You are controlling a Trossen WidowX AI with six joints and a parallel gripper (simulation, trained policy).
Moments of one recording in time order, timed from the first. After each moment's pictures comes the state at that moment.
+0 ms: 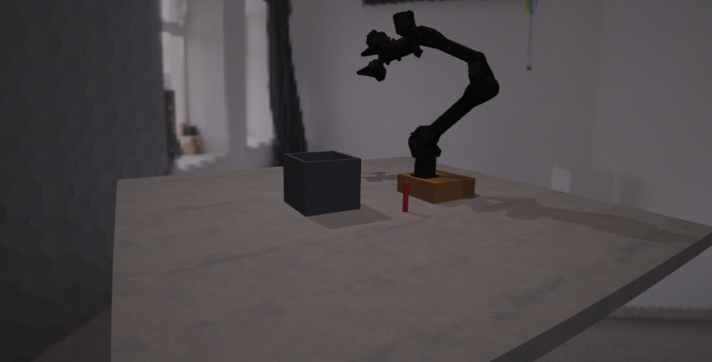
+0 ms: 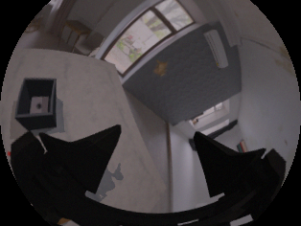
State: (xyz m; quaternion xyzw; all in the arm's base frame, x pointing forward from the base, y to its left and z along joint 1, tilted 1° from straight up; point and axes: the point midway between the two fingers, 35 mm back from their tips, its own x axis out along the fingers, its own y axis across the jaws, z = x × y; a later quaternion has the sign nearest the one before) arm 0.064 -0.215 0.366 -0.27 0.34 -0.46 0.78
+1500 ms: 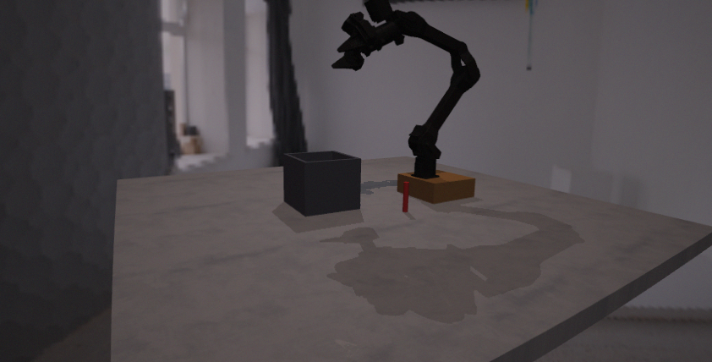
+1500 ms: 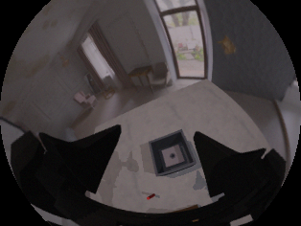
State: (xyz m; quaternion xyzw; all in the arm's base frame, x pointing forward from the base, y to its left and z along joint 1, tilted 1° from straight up) arm 0.258 -0.076 0.359 0.23 0.21 -0.16 0.94
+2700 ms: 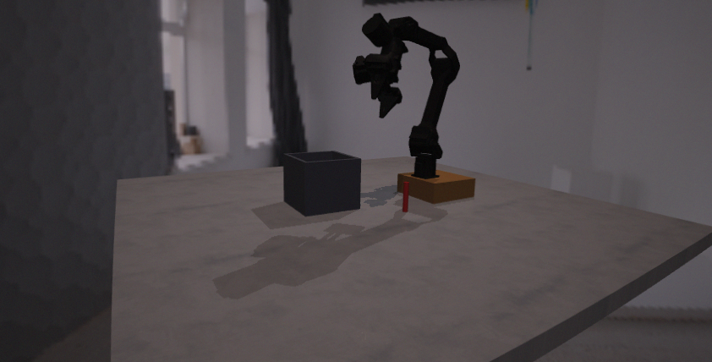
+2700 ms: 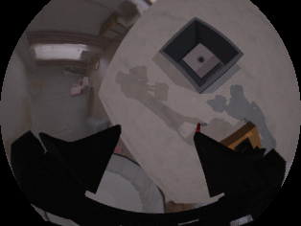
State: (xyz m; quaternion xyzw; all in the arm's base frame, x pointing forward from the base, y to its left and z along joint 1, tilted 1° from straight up) arm 0.248 0.059 0.243 0.48 0.48 -0.17 0.71
